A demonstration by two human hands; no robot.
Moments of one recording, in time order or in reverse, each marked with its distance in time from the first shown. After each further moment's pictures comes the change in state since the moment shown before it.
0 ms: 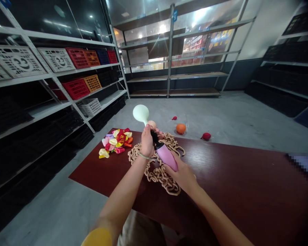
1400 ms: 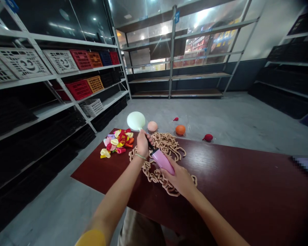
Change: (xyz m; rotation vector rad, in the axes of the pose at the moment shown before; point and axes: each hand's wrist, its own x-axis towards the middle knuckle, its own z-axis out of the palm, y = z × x) left_hand 0.021 -0.001 -0.040 0.101 0.148 -0.016; right_hand -0.008 -0.006 0.004 -0.029 -0.119 -0.003
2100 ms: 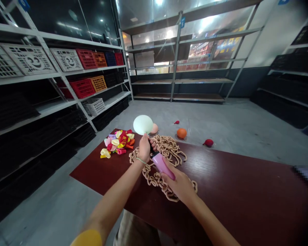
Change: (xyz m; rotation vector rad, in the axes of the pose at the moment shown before) left_hand -0.009 -0.009 -0.002 0.022 -0.048 -0.087; right_hand -0.001 -0.002 0.004 0.127 -0.016 -0.045
